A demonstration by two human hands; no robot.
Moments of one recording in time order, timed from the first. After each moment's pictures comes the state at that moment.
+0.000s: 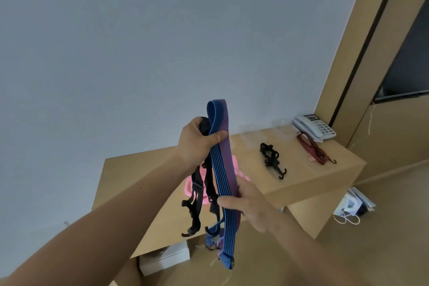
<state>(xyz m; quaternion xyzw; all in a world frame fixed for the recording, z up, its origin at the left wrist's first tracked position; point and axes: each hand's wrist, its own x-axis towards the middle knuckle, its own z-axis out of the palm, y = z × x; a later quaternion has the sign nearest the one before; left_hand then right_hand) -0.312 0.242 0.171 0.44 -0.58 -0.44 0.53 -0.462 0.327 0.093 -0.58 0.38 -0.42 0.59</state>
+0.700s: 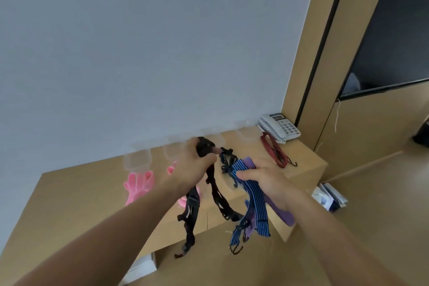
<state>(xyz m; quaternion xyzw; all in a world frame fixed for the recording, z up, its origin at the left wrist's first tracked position) -0.492 0.213 0.131 0.48 -0.61 -0.48 0.42 -0.680 0.279 0.133 -0.49 0.55 -0.45 0.51</state>
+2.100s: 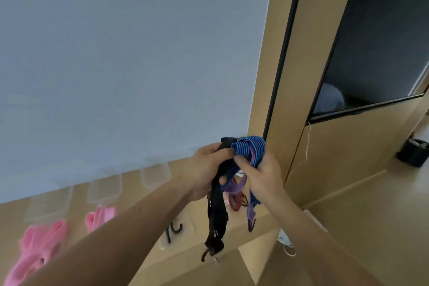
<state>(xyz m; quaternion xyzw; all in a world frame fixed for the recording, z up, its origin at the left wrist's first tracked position) -0.763 0.106 0.162 0.28 -0.56 -0.68 0.39 -0.902 0.151 0.147 -0.58 0.54 -0.58 0.19</state>
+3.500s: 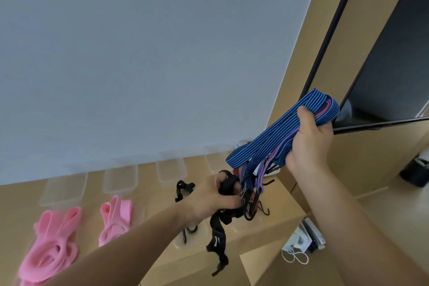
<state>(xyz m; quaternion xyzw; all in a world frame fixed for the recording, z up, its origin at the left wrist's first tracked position) -0.685 0.101 0.108 0.29 -0.64 -0.63 0.32 -0.863 0.103 0.231 -0.30 0.41 -0.81 0.28</state>
